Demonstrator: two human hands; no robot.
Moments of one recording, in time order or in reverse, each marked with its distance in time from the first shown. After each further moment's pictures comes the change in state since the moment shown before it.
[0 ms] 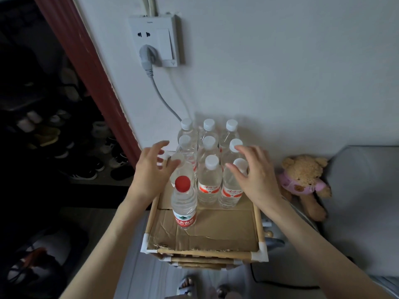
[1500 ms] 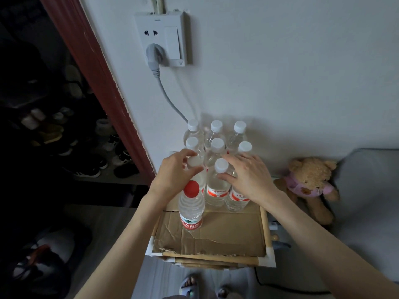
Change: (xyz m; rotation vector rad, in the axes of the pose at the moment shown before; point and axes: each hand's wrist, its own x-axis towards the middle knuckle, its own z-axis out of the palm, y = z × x) left_hand 0.018 0.007 0.023 0.041 -0.212 -0.002; right_hand 0.020 -0.003 0.025 -0.208 -0.313 -0.187
